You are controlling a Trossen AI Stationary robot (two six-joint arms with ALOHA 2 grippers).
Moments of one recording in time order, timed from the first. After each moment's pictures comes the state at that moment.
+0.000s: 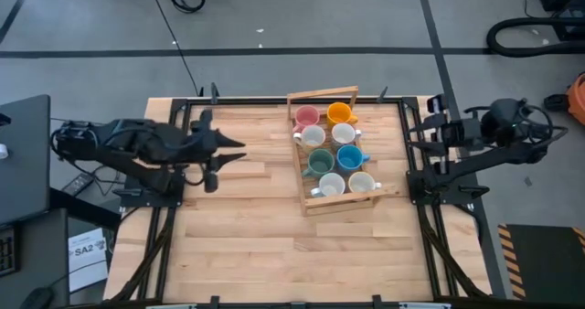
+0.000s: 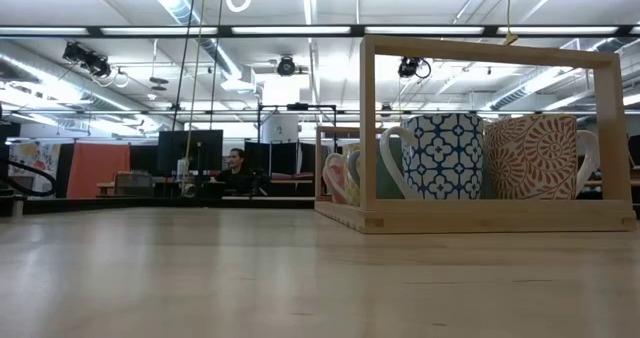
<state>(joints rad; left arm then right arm) -0.25 1.11 1.47 -0.75 -0.45 -0.03 0.18 0.44 0.95 -0.36 0.06 -0.35</state>
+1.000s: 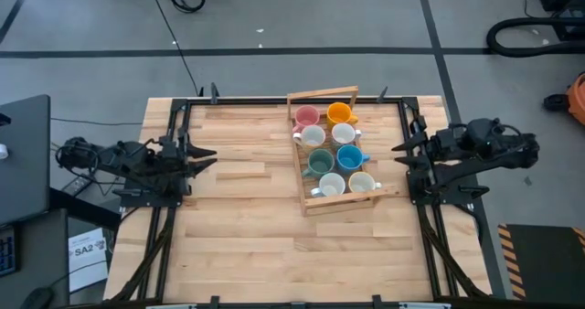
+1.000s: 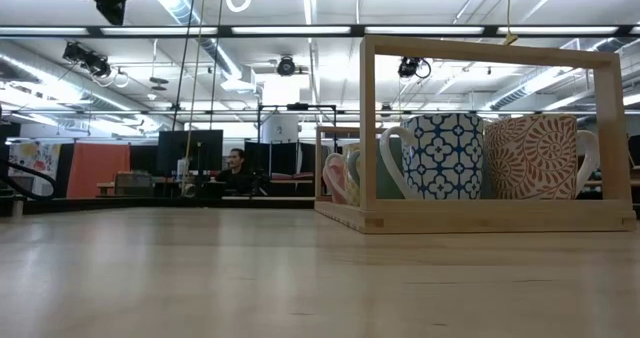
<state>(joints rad) -0.28 0.29 0.48 -0.17 -0.48 -0.04 0.18 0.26 0.66 -0.32 0.06 -0.04</state>
